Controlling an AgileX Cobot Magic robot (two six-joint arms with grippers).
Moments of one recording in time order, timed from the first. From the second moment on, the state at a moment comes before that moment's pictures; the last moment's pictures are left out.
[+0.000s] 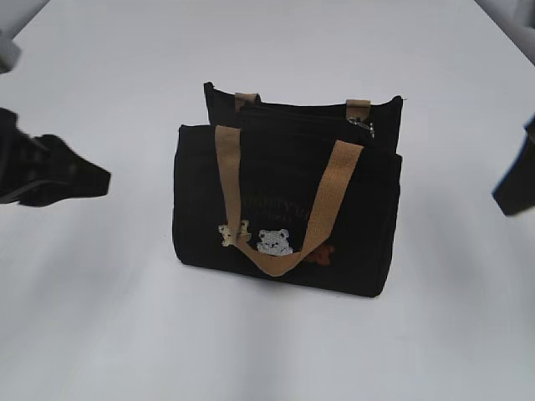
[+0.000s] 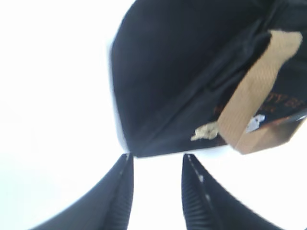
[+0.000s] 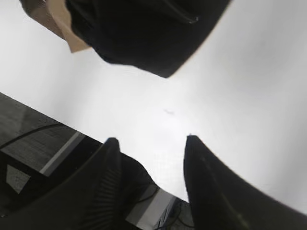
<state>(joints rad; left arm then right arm) -0.28 1.31 -0.72 -0.85 0.47 0.82 0.11 1.34 -1.09 0.40 1.20 -0.31</state>
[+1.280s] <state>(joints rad) -0.27 -0.01 -0.53 0.00 1.06 0.02 0.11 -0.01 -0.49 0.19 1.11 -0.26</state>
